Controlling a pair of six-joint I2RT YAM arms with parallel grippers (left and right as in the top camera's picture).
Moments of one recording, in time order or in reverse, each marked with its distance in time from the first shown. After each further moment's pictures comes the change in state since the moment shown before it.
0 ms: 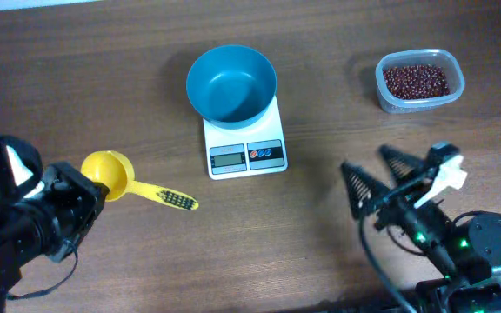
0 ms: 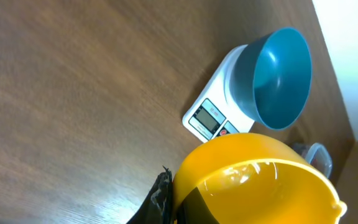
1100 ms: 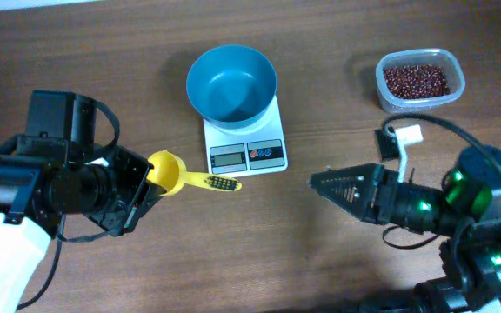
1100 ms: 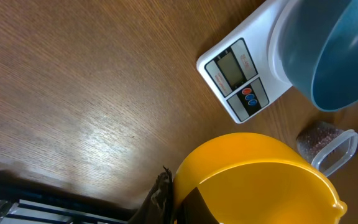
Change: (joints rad) left arm -0.214 0.308 0.000 0.042 0.096 -0.289; right arm 0.077 0.589 0.324 -0.070 -0.477 0.433
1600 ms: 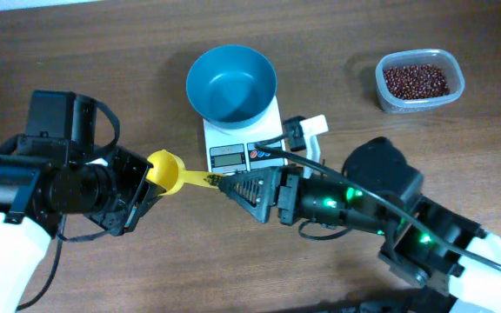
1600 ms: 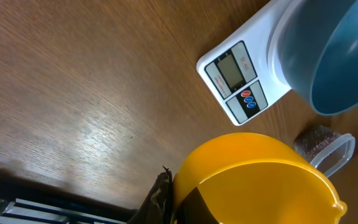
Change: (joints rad) left arm -0.003 0.001 0.000 0.003 -0.005 -0.022; right arm 0.660 0.352 0.140 0.358 0.625 0.050
